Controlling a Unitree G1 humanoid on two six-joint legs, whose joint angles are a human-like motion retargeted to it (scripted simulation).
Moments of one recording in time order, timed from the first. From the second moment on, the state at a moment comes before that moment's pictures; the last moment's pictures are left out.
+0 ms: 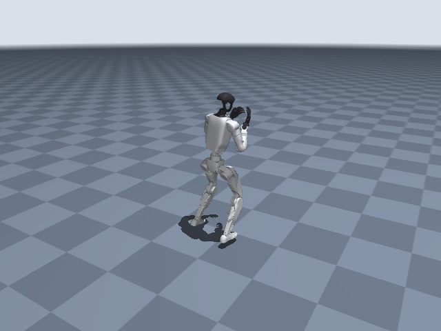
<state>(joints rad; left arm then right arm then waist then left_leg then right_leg) -0.47 0.60 -0.27 -0.47 -0.28 -0.25 0.27 -0.41 -0.37 0.37 -0.69 0.54 -0.36 -0.30 -0.12 -0.02 0.25 -0.32 0.16 0.13 1.10 -0.48 0.04 -0.32 -0.12 0.11 1.01 -0.59 0.06</state>
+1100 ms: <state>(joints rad) 0.03 0.53 0.06 -0.43 -0.53 -0.25 -0.06 -0.45 -0.47 0.19 -0.60 0.05 -0.36 -0.39 -0.03 -0.11 0.35 -0.09 0.20 0.26 0.87 -0.74 0.00 -0.42 -0.41 -0.14 1.13 -0.54 0.10</state>
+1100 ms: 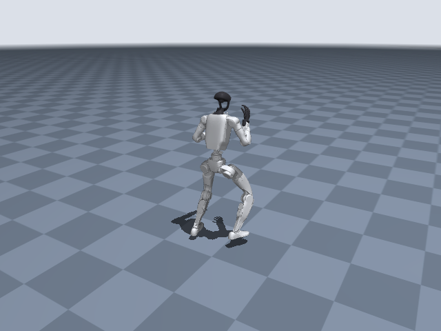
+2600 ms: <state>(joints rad) -1.67 1.00 -0.40 0.28 -0.14 -0.10 0.39 -0.39 -0.44 0.30 -0.55 0.14 -0.19 -0.17 -0.55 0.13 0.14 0.10 0.21 0.36 0.65 -0.57 -0.07 -0.53 -0.18 0.00 0.92 -0.44 0.03</state>
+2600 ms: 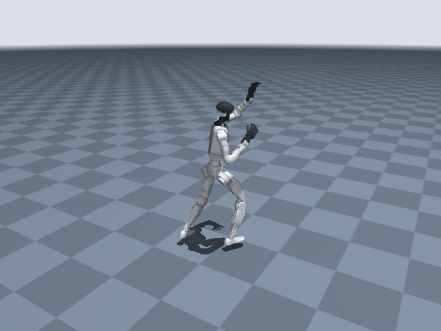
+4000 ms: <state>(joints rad) -0.04 0.41 0.35 -0.28 -0.10 -0.31 0.22 -0.40 -0.47 0.06 -0.55 -0.36 -0.32 -0.32 -0.13 0.08 0.20 -0.13 -0.09 0.03 0.75 -0.64 0.09 -0.46 -0.27 -0.04 1.24 -0.38 0.01</state>
